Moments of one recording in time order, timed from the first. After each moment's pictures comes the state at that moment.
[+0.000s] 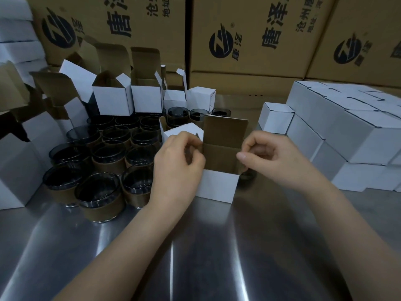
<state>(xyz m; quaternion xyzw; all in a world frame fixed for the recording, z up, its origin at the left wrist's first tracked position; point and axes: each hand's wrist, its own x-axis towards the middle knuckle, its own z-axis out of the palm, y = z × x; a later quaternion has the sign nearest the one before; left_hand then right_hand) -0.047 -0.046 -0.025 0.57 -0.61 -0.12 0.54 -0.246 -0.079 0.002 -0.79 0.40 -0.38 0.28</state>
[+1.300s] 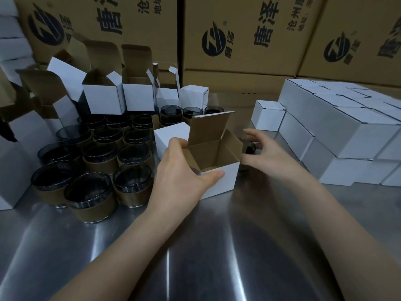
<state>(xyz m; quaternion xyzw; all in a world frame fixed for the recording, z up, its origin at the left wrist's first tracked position) -0.053 -0.040 -0.036 0.60 -0.61 -0.22 0.47 -0.261 -0.115 -0.026 -0.68 0.57 -0.35 0.30</state>
